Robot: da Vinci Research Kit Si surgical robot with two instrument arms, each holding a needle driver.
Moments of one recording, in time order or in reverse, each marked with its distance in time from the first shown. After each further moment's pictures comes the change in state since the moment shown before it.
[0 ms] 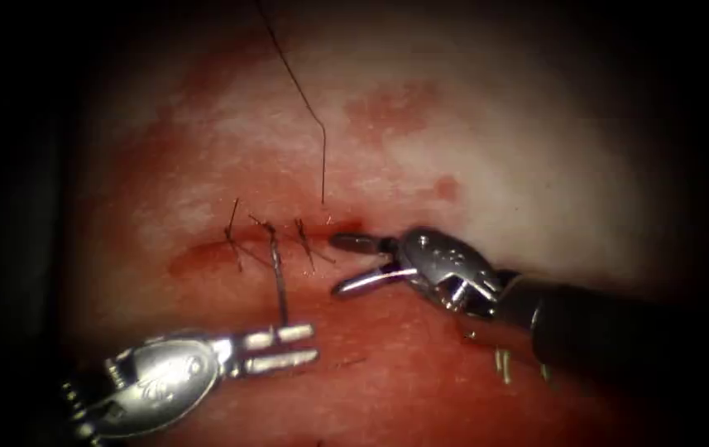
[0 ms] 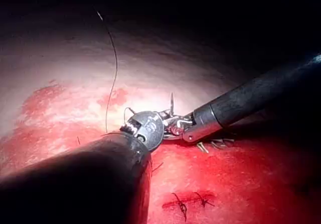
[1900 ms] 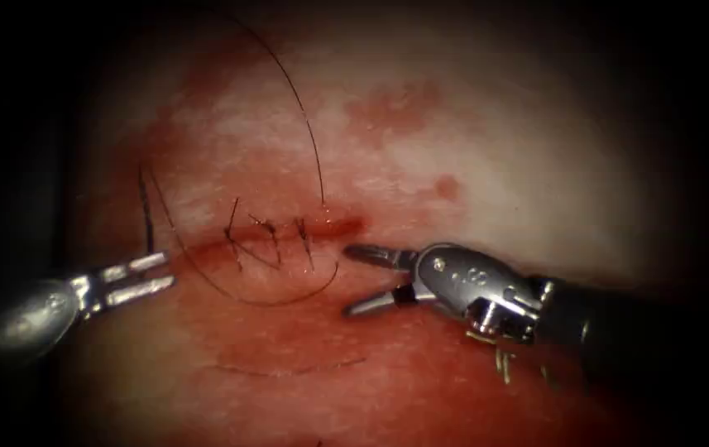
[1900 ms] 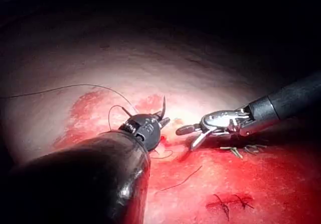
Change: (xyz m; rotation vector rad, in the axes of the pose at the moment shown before) right arm 0.005 -0.004 -0.002 -0.146 -0.108 -0.159; left arm -0.002 -0.007 -0.009 0.198 -0.138 0.002
